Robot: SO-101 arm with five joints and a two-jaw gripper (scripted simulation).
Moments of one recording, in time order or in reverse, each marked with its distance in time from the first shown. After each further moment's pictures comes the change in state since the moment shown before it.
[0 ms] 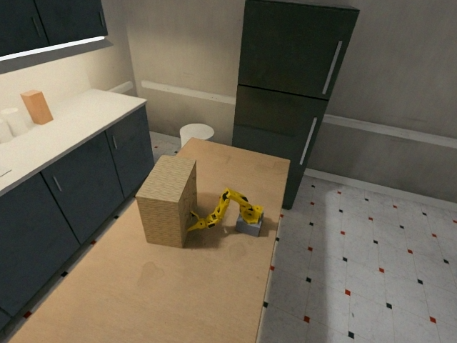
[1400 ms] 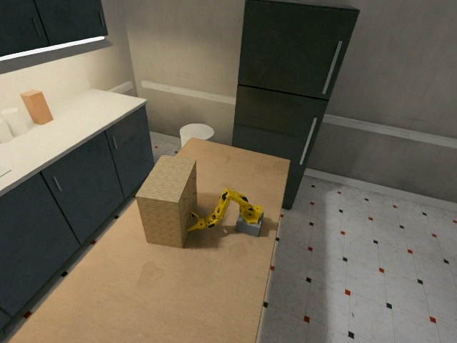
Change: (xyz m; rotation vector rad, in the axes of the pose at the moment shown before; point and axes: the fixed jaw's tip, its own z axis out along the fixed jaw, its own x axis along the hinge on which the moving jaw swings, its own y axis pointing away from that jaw) arm 0.002 -0.008 0.001 0.021 0.003 0.004
